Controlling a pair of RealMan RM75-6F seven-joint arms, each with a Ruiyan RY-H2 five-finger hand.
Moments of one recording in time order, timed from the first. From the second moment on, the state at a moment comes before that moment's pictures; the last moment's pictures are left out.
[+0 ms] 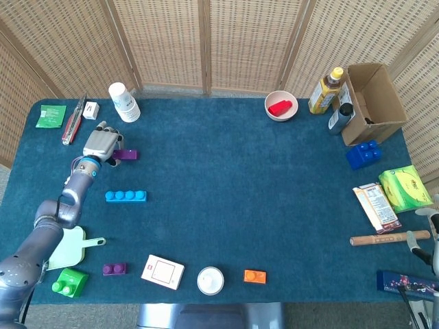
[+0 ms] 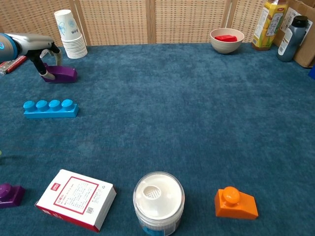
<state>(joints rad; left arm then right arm) -0.95 -1.74 -0.14 -0.39 1.34 0.47 -0.29 0.00 -1.12 0.17 -1.69 -1.34 1.63 -0.12</state>
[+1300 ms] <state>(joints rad) -0.73 -1.14 -0.12 -1.47 1.05 0.67 0.06 0.06 -1.17 0.18 -1.57 -1.37 1.53 0.01</state>
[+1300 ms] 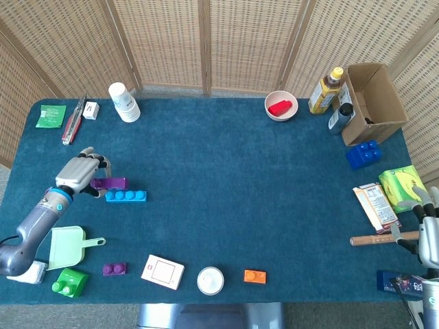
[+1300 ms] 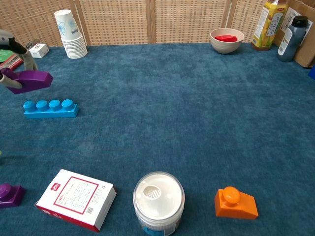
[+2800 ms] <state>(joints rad) -0.76 -1.25 -0.08 -1.37 1.01 0.62 0.06 0.03 -1.14 0.18 -1.58 -1.35 1.55 0.02</state>
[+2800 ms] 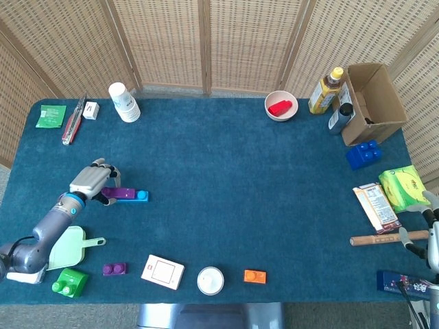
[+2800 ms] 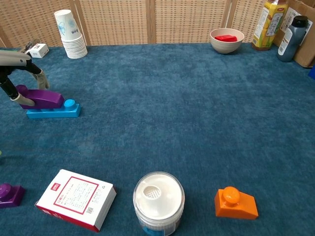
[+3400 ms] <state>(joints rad) -0.77 -1.29 -0.07 -1.33 0.99 0.60 0.06 0.02 -1.14 0.18 -1.59 -1.35 1.56 0.03</state>
